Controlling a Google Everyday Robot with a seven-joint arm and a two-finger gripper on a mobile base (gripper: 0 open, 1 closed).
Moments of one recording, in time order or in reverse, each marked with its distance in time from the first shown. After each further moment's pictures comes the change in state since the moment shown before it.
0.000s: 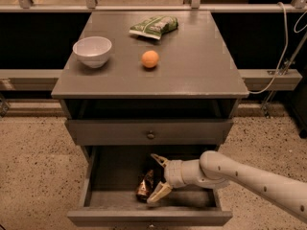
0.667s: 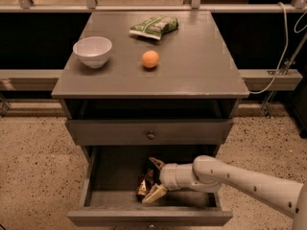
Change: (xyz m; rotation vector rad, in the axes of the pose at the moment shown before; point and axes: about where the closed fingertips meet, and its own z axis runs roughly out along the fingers) arm 0.027 -0.001 0.031 0.027 0.028 0.082
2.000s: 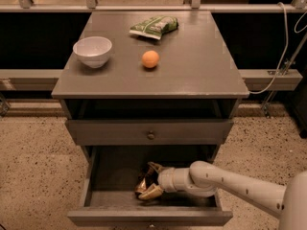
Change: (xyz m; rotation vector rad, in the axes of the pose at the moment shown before) arm 0.037 -0.012 0.029 0.054 -0.002 0.067
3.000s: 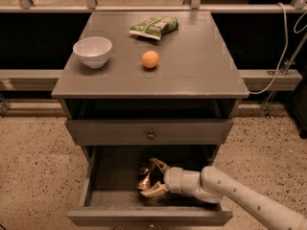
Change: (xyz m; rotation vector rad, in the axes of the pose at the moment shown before) arm -0.031 -0.001 -0.028 0.037 -0.236 -0.055
